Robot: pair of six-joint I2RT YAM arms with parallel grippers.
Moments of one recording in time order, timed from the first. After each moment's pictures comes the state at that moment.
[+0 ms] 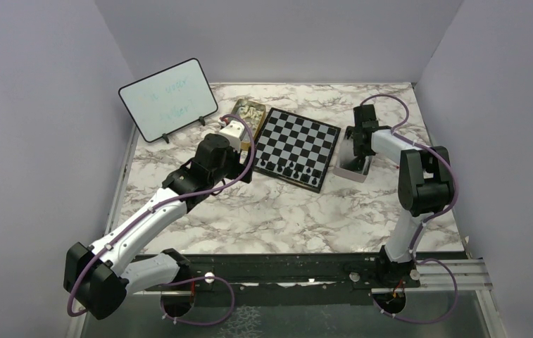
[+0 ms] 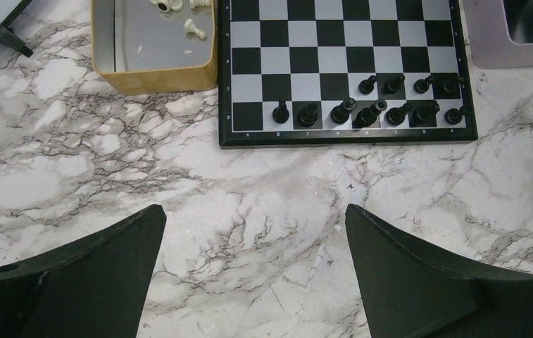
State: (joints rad) left arm -0.62 1.09 0.89 -0.32 -0.15 -0.14; right arm 0.12 1.88 1.21 -0.34 0.34 0.07
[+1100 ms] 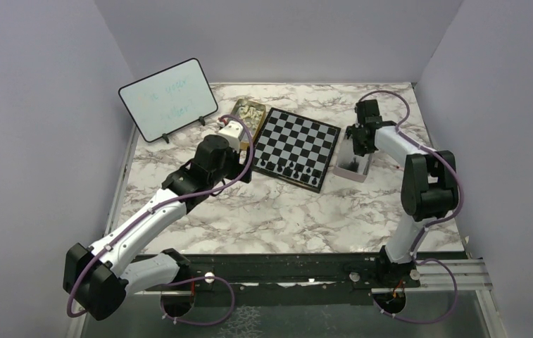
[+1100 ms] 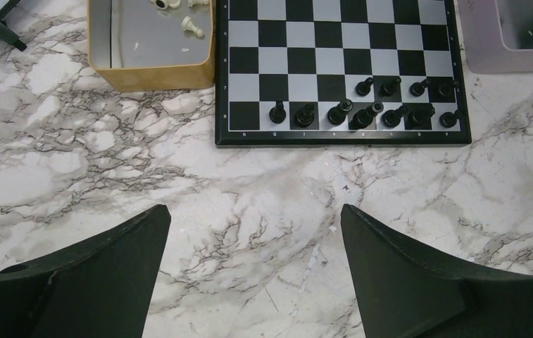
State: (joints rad) left arm -0.62 1.07 0.88 -0.32 -0.15 -0.16; right arm 0.12 1.85 1.25 -0.44 0.24 0.02
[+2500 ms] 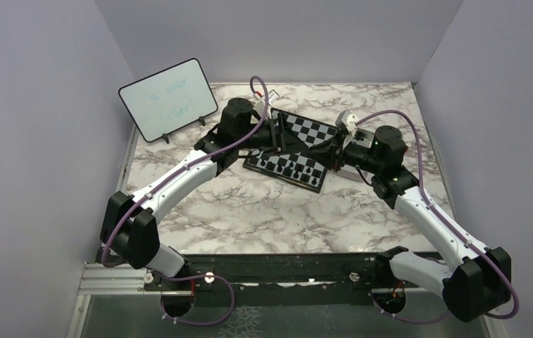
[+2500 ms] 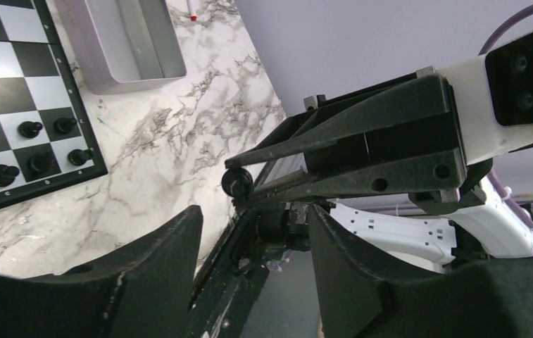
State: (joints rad) left arm -0.62 1.46 1.20 -0.03 0.63 -0.84; right arm 0.36 1.07 0.78 0.16 -0.72 -0.08
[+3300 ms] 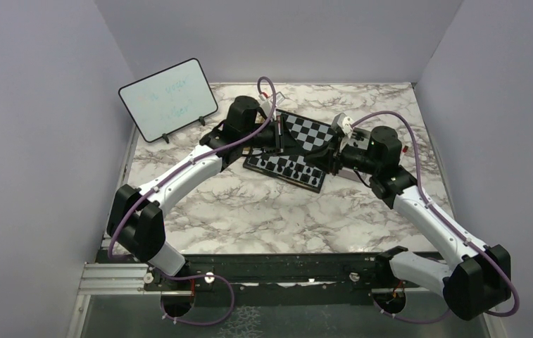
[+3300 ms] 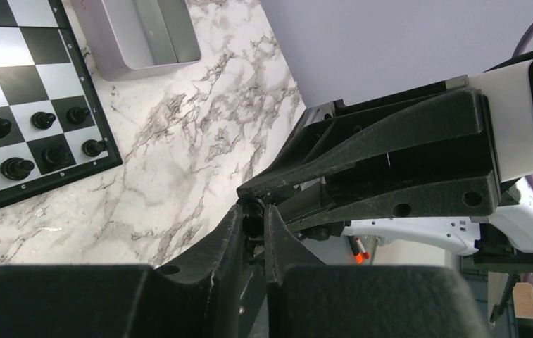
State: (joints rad) left arm -0.62 1.54 1.27 -0.10 0.67 -0.78; right arm 0.38 1.08 0.78 0.13 -0.75 -0.09
